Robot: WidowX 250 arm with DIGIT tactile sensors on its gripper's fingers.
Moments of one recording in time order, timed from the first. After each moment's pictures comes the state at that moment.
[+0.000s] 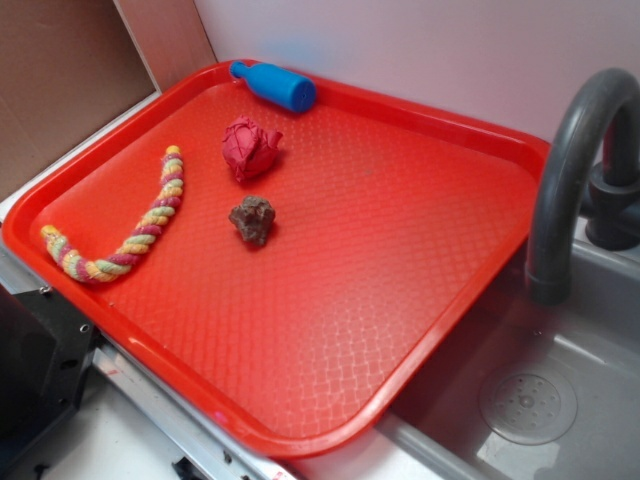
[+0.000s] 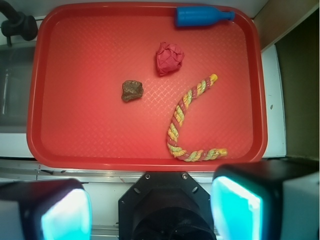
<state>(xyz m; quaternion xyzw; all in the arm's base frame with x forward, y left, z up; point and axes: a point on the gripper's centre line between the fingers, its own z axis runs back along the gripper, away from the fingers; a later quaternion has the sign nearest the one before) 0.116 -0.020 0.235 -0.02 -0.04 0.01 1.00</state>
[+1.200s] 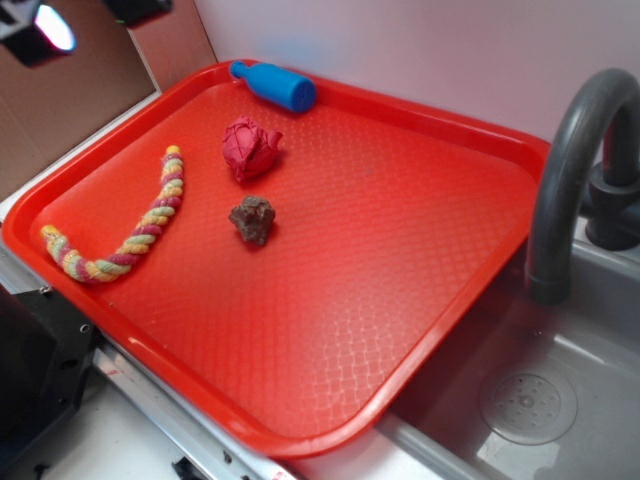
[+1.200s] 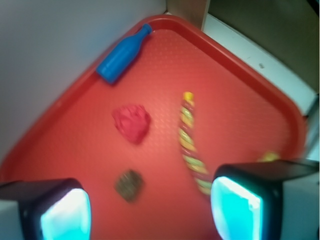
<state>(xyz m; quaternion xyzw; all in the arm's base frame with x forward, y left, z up) 0.208 0.012 0.167 -0.06 -0.13 0.43 0.89</state>
